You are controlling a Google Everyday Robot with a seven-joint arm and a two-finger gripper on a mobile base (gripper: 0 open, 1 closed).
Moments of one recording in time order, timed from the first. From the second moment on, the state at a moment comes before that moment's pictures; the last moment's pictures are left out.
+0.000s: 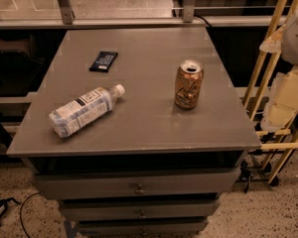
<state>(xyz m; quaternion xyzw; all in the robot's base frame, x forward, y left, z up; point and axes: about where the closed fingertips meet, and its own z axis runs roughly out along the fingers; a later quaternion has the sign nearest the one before) 0.438 -0.216 0.980 -0.60 0.78 -0.04 0.16</state>
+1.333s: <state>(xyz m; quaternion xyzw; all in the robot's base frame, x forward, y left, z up) 0.509 -0.173 0.939 -0.55 0.77 0.09 0.32</state>
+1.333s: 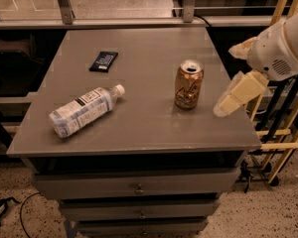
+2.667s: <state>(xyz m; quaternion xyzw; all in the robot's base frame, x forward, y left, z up) 0.565 -0.116 0.892 -0.52 0.77 0.17 0.33</state>
